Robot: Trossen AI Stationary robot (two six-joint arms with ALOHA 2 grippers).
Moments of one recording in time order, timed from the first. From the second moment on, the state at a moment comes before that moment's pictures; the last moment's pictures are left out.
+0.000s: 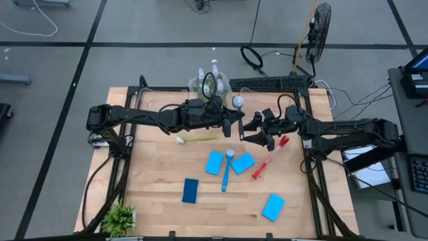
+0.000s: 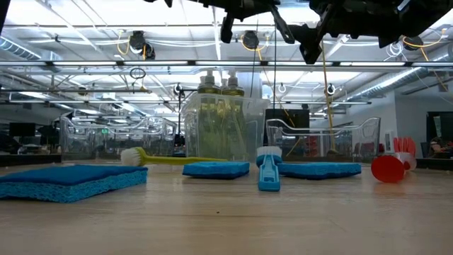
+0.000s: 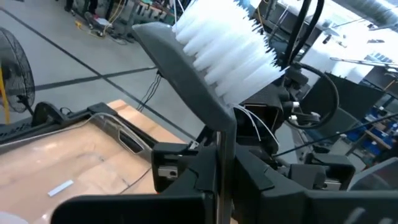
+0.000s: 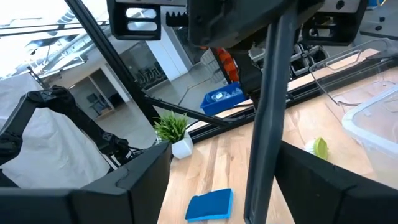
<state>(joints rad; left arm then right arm) 0.08 1.70 1.32 0.36 -0.13 -0.51 -0.21 1.02 0.52 0.53 -0.42 0.52</state>
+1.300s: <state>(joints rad) 0.08 1.75 1.32 0.45 -0.06 -0.51 -0.26 1.02 0.52 0.54 -0.42 0.52</state>
